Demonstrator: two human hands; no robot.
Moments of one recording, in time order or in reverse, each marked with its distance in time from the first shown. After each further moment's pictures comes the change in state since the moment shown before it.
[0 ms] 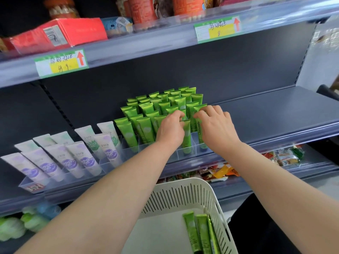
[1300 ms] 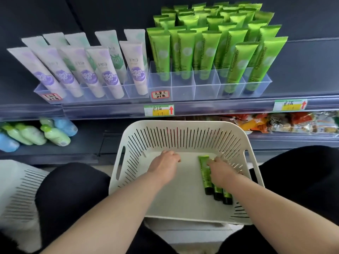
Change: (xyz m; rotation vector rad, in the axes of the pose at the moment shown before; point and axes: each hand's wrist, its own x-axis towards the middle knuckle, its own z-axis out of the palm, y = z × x) left_hand -0.218 -0.201 0.079 0.270 -0.602 -0.123; right_hand -0.207 -0.091 0.133 -0.046 -1.246 0.000
